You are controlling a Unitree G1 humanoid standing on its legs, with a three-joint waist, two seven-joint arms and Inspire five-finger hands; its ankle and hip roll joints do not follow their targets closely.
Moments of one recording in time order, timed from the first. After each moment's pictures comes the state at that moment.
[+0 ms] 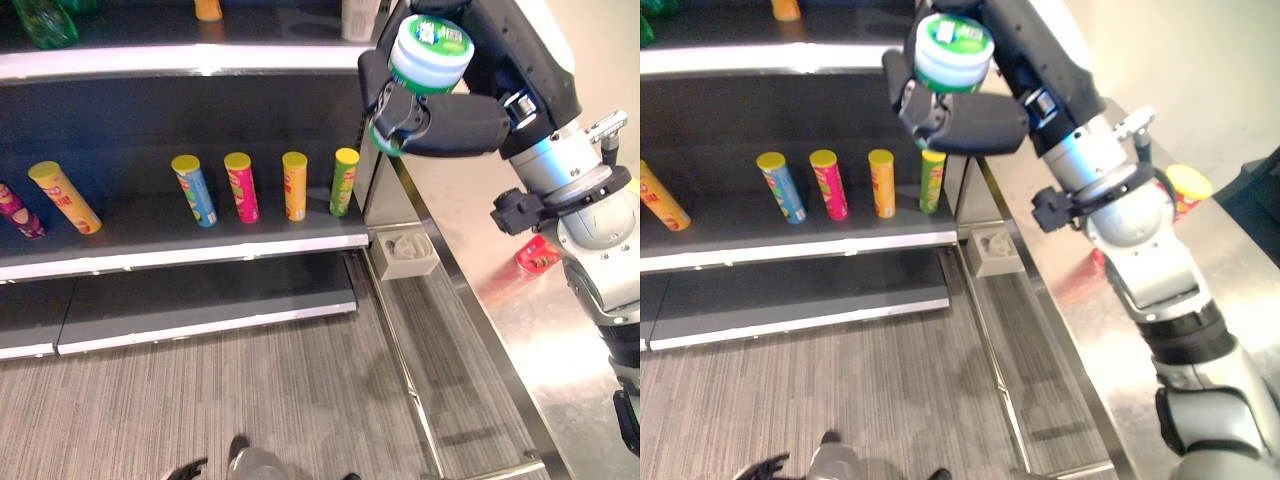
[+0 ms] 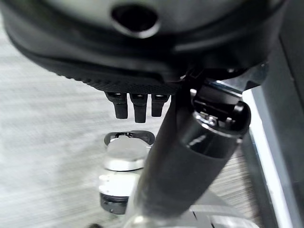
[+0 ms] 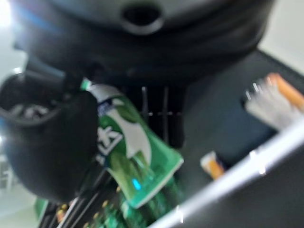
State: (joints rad) left arm 0.18 0.31 -0.08 1.08 -0.16 -0.04 -0.01; right arm -0.82 -0.93 0.24 -0.12 0.33 -0.22 -0.02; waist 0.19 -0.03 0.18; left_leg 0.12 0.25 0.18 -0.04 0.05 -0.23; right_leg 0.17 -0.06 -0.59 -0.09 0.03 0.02
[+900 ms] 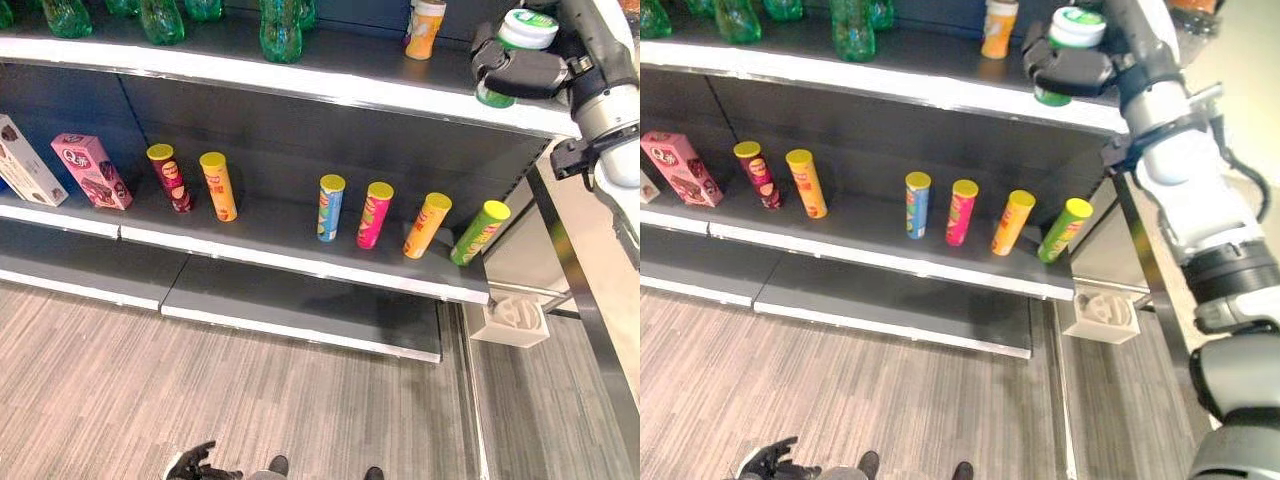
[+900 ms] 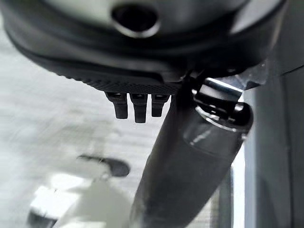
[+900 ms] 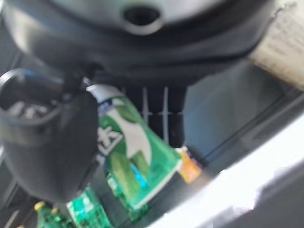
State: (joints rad) left arm 0.16 0.30 -0.11 1.01 -0.20 -0.04 0.01; right arm -1.11 -1.06 0.51 0.54 0.44 -0.16 -0.11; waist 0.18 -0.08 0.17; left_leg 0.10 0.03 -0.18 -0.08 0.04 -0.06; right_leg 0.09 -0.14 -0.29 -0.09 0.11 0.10
